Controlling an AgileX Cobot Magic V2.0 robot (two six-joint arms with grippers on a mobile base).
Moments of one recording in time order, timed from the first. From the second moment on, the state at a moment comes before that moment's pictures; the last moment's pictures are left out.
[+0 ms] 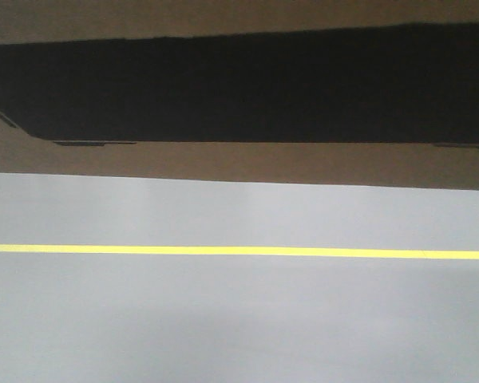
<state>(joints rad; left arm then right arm) -0.92 0.71 -1.10 0.53 0.93 -0.66 -0.10 0.51 -1.22 0.23 1.17 -0.08</state>
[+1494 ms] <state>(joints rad) -0.92 0.71 -1.10 0.53 0.93 -0.66 -0.10 0.51 -1.22 0.23 1.17 -0.08</state>
